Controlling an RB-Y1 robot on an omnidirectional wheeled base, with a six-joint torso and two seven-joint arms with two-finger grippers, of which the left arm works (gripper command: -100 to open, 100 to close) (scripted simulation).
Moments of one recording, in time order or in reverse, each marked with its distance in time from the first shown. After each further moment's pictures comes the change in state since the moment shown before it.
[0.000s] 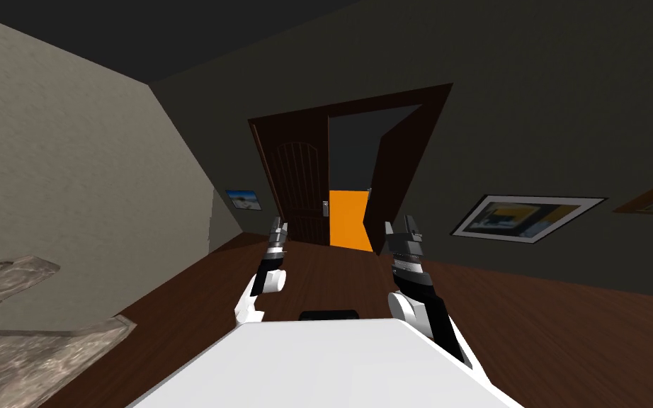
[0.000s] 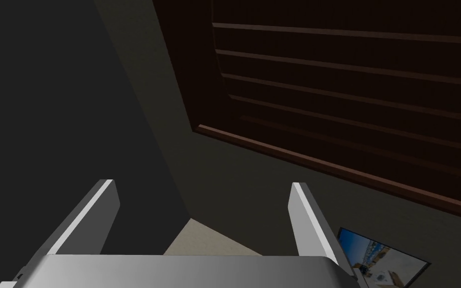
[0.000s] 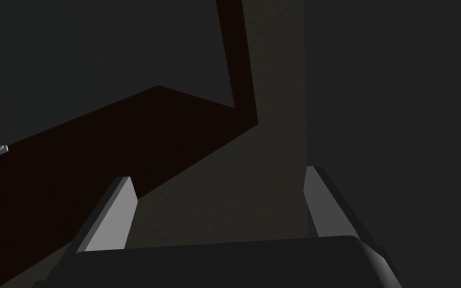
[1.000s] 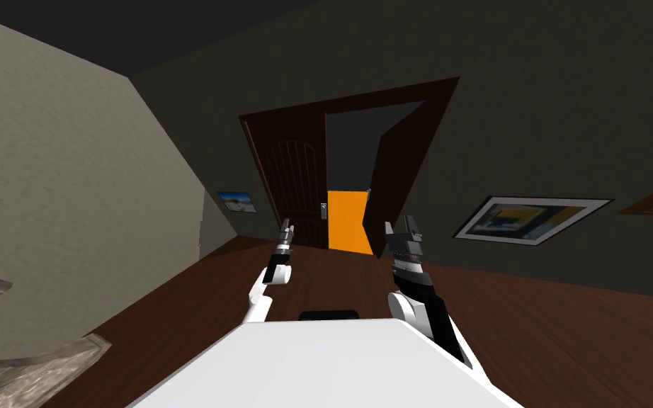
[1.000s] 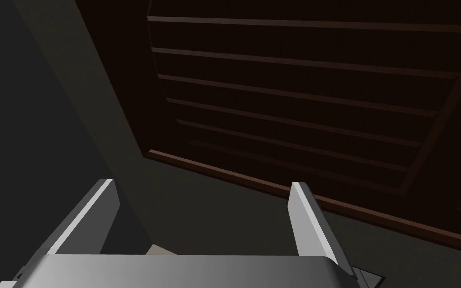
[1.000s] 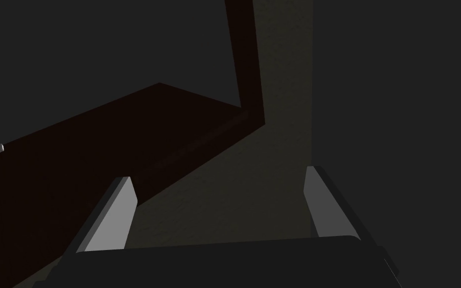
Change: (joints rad) arm -0.139 0.014 0.001 0.248 0.000 0.009 0.004
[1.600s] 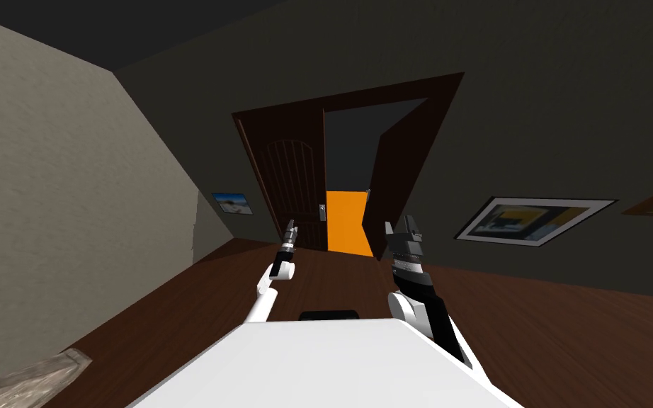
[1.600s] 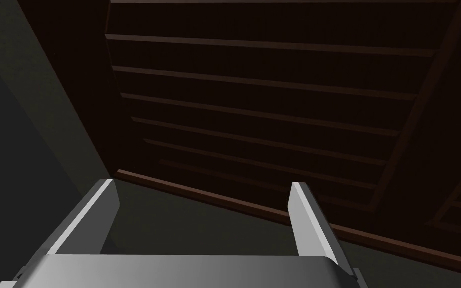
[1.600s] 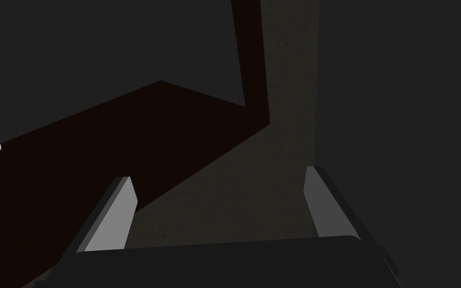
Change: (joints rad) arm -0.097 -0.001 0.000 0.172 -0.001 -0.003 0.000
